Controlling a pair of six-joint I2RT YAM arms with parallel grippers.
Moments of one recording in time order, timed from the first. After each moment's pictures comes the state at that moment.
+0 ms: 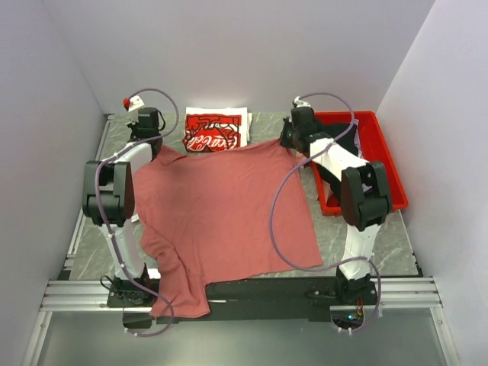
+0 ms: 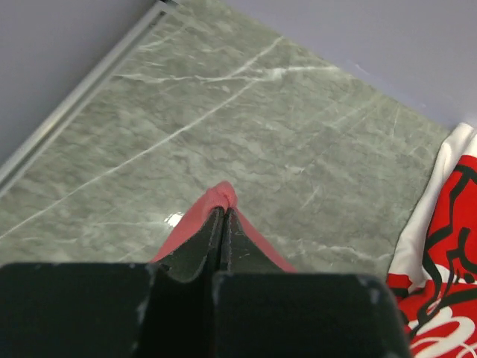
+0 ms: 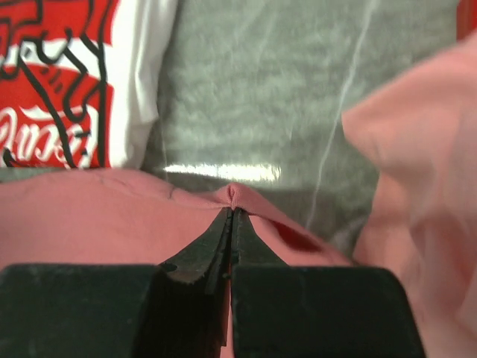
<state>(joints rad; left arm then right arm) -0.05 1.93 1.34 0.15 -0.57 -0.33 0.30 1.91 1.42 -0.13 0.03 0.39</state>
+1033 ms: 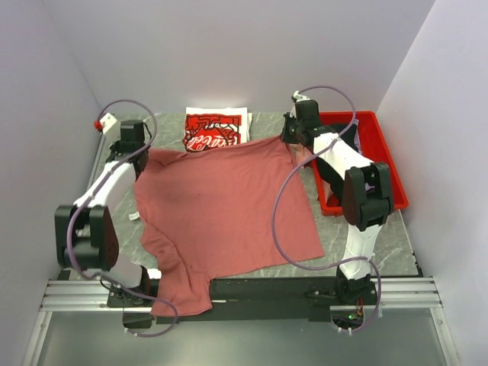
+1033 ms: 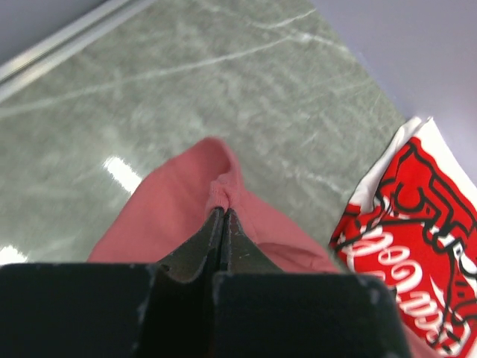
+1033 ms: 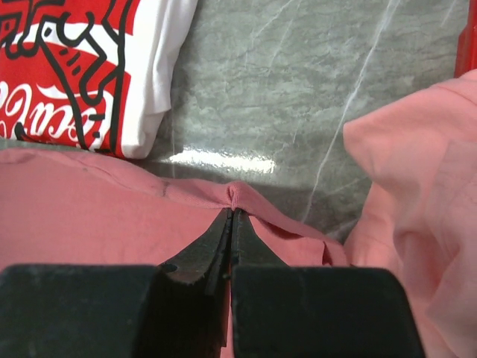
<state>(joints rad) -0.02 1.55 1.12 -0.14 -0.52 -0.71 0.26 1.95 1.54 -0.23 -0.07 0.30</state>
